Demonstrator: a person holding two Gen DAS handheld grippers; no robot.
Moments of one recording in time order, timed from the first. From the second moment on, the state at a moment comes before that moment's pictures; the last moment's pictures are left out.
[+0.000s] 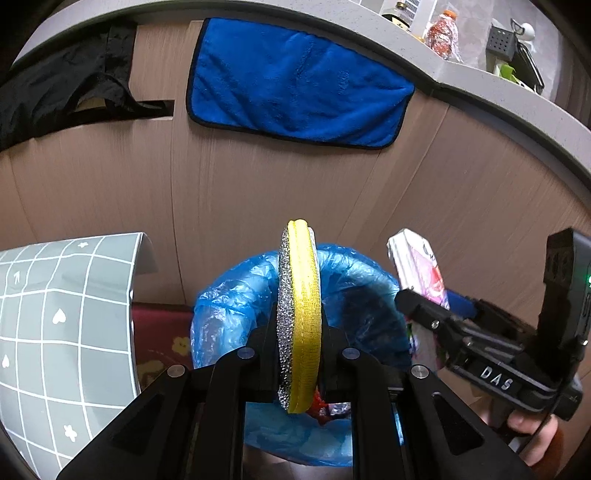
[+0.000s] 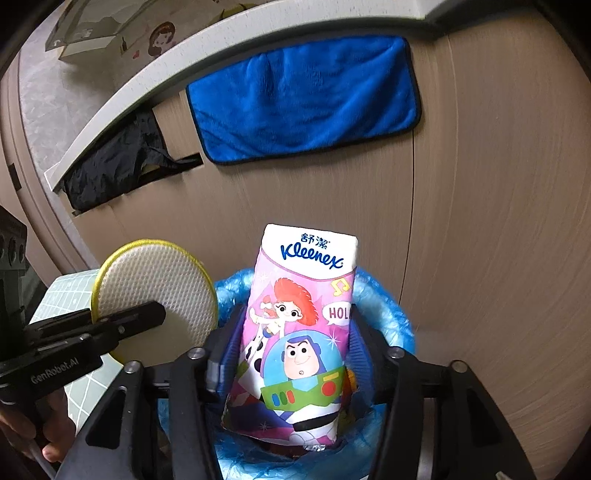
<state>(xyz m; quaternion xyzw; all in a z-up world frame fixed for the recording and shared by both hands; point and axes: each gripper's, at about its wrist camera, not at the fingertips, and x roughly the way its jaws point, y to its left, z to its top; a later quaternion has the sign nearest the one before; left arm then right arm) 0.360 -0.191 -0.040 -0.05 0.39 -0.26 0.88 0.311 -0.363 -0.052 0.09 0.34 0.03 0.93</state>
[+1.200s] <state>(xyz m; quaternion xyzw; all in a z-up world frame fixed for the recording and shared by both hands) 0.072 -0.041 0.021 0.02 0.27 -0.10 0.96 0.071 -0.230 0.016 0.03 0.23 0.09 0.97</state>
